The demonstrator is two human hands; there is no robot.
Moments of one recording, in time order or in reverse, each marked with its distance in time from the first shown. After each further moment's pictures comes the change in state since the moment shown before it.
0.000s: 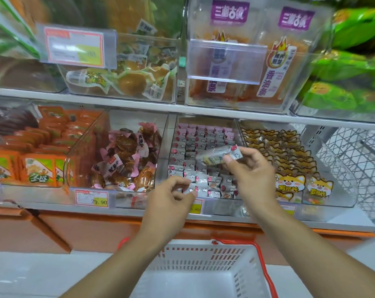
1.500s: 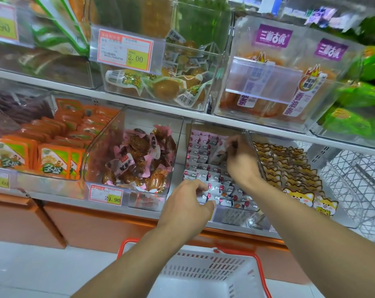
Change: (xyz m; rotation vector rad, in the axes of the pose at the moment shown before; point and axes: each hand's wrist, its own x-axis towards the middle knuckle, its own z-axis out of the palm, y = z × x) left_hand 0.008 0.006 -0.003 0.215 -0.096 0.019; right_hand 0.074 0.006 0.054 -0.759 -0.114 -0.227
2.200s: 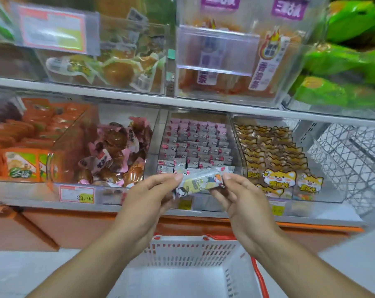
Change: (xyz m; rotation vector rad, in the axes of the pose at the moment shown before) left_hand -0.015 0.004 -0.008 -0.901 -0.034 -0.293; right_hand -0.127 -0.002 -0.055 1.268 -0.028 0.729
